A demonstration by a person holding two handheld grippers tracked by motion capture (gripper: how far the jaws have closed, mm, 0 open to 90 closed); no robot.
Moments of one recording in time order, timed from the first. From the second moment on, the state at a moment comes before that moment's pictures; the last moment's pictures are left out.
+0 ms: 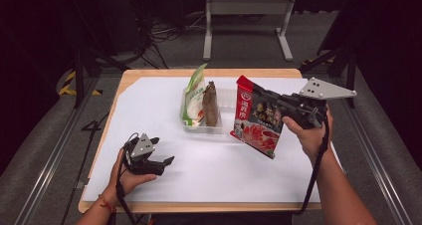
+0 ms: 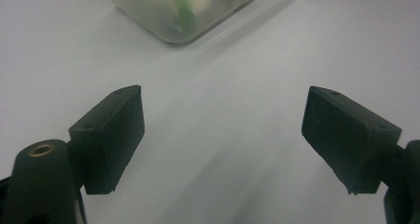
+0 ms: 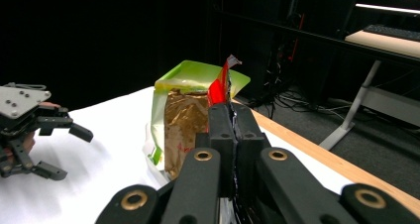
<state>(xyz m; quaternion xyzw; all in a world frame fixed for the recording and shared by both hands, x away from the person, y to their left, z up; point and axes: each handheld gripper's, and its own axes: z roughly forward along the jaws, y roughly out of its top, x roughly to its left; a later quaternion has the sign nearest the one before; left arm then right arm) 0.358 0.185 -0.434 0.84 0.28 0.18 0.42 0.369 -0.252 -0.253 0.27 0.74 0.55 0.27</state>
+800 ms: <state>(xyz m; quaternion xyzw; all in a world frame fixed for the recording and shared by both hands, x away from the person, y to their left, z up) 0.357 0.187 -0.432 0.84 0.28 0.18 0.43 0.412 -0.227 -0.243 0.30 0.73 0.54 0.30</state>
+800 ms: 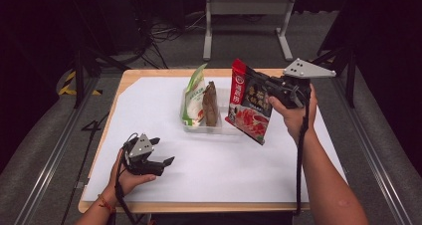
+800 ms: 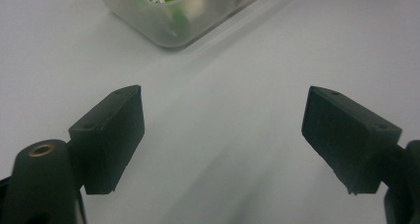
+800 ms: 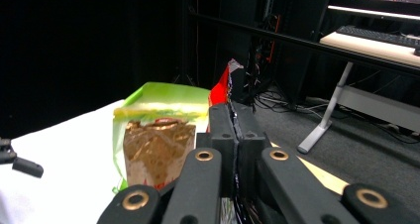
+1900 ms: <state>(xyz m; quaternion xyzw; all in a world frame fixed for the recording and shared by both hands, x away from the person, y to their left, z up) 0.352 0.185 -0.431 0.84 0.26 0.18 0.44 0.473 -0.195 -0.253 0.36 0.70 0.53 0.31</state>
